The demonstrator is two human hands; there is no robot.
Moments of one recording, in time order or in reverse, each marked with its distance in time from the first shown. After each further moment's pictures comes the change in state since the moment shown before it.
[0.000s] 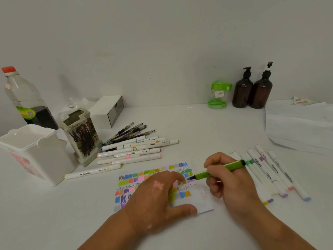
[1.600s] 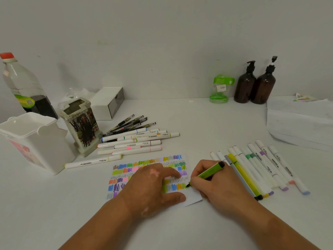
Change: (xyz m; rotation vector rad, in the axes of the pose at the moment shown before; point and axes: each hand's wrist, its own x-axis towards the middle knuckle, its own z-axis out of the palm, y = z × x) left_hand 0.003 -0.015 -0.003 0.103 -0.053 -0.091; right_hand -0.002 0.014 0.006 -0.719 -0.101 0.074
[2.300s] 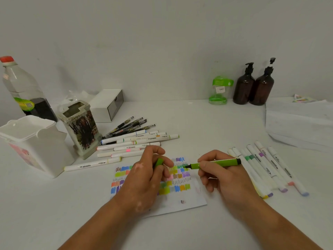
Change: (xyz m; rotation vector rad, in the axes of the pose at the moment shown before) left_hand -0.005 0.012 -0.017 -0.654 0.204 -0.045; right_hand 0.003 -0.004 -0.010 0.698 0.041 -0.045
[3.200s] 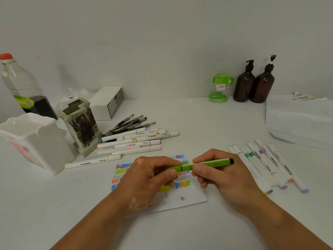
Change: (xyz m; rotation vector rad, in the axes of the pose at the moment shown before) left_hand 0.000 -0.001 -0.007 -0.115 -0.139 0.078; right_hand -0.007 -0.012 0.001 -0.056 -0.139 -0.061
